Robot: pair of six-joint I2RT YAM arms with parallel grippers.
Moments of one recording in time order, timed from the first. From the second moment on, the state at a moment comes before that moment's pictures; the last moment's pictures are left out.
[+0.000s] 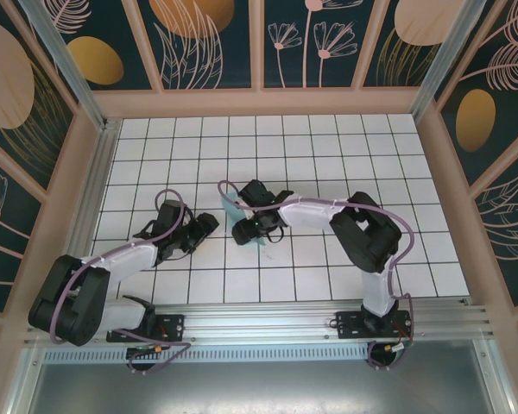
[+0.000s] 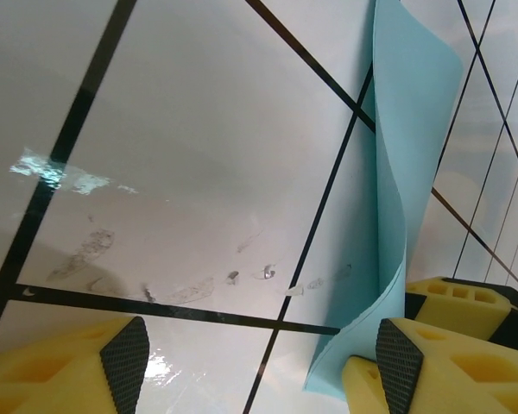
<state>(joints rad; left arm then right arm) -0.37 1.31 0.43 0.03 0.28 -1.07 0.86 1.95 1.23 -0.43 -0.19 0.29</state>
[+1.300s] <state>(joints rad) -0.37 1.36 0.43 0.20 0.44 -1.07 0.75 1.94 1.16 -0.33 -0.50 0.31</state>
